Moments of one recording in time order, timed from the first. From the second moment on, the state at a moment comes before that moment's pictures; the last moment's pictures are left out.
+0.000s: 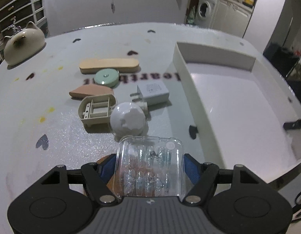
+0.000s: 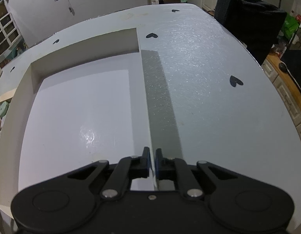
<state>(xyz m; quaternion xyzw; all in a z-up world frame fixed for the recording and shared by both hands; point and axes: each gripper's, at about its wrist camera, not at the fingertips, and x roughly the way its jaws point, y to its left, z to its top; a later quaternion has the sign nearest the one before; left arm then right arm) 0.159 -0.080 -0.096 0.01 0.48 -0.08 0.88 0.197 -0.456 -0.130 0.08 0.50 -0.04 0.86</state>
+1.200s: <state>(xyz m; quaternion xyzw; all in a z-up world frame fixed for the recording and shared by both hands) 0.203 -0.209 -0.096 -0.08 0.58 -0.10 0.81 0.197 -0.453 -0.129 0.07 0.50 -0.04 0.86</state>
